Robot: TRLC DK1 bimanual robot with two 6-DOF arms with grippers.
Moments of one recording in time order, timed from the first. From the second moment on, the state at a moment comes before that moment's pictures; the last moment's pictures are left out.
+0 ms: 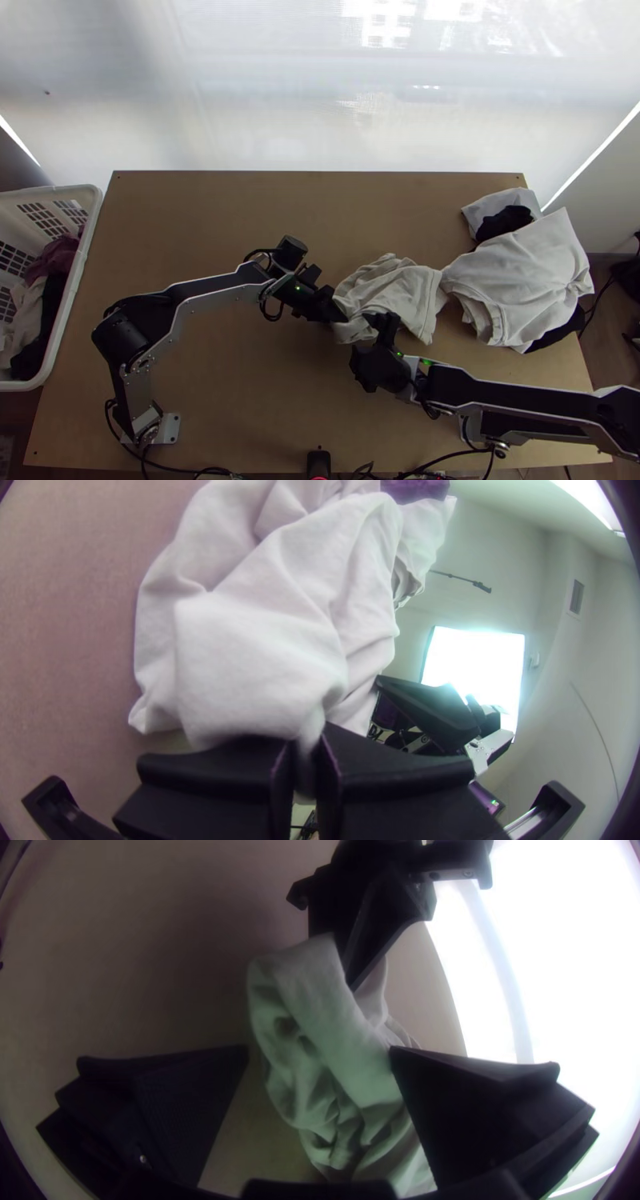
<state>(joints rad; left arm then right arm) -0.70 1.94 1.17 -0.11 1.04 -0.81 1.27 1.24 0.52 -0.05 0.55 -0.43</state>
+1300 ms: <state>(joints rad) -0.77 1.88 1.16 -0.11 1.08 -0.79 1.20 1.39 0.42 0.33 0.57 -0.58</state>
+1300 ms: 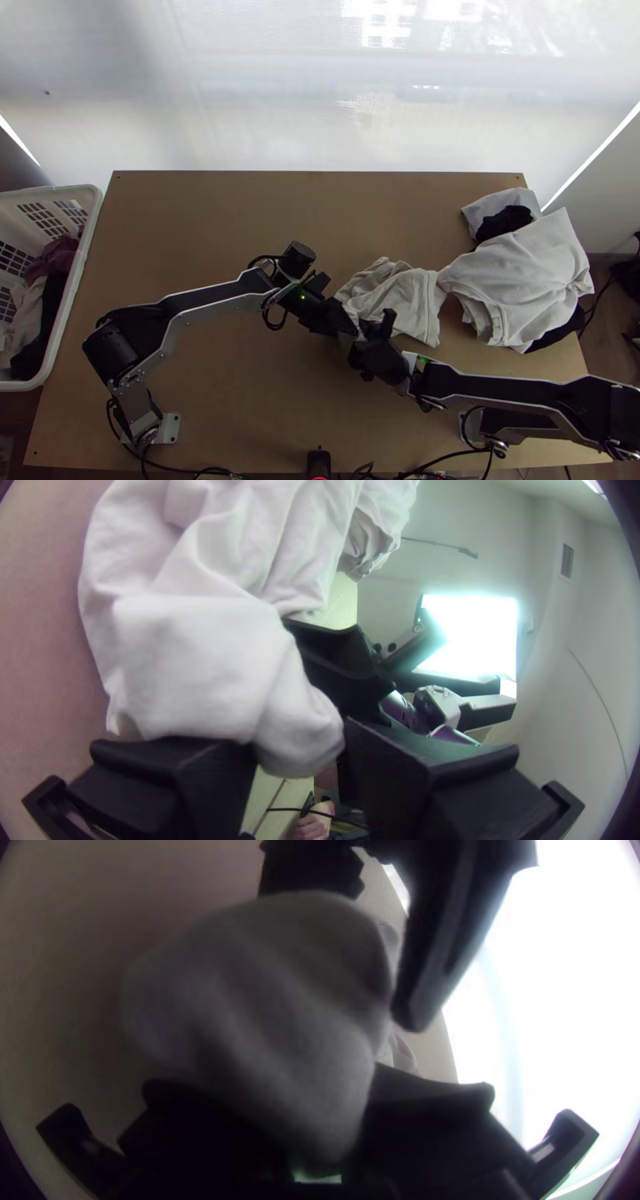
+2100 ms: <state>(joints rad) -0.32 1.71 1.23 -0.18 1.16 -0.79 1.14 1.01 0.41 0.18 0.57 -0.71</state>
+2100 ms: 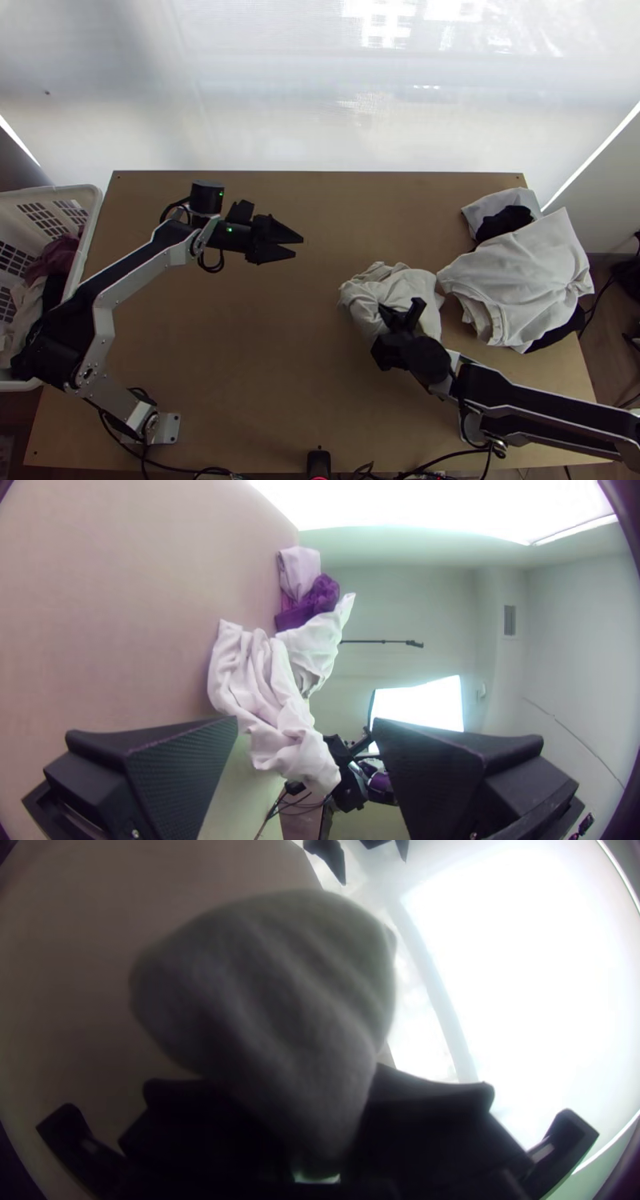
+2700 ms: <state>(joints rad) -0.19 1.64 1.18 -0.22 1.16 -0.76 0.63 0.98 0.63 0.05 0.34 -0.65</state>
